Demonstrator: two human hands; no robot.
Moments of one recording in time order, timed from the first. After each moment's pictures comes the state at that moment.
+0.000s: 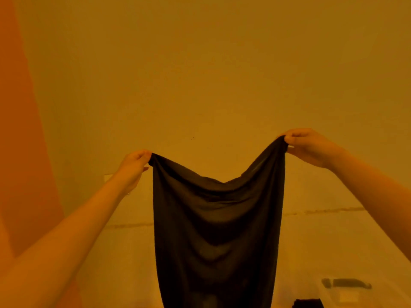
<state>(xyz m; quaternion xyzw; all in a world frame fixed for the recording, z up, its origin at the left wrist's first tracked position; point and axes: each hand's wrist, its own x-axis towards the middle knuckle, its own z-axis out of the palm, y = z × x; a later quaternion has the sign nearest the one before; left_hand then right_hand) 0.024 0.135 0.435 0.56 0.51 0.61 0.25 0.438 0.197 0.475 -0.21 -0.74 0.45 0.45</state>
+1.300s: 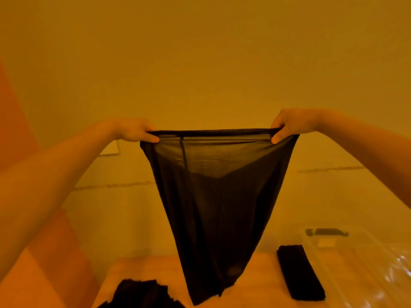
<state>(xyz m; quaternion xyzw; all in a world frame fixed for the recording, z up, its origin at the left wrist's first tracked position) 0.016 0.155 0.444 0.77 0.62 0.07 0.12 0.414 0.192 0.455 -0.50 -0.85 0.13 0.07</state>
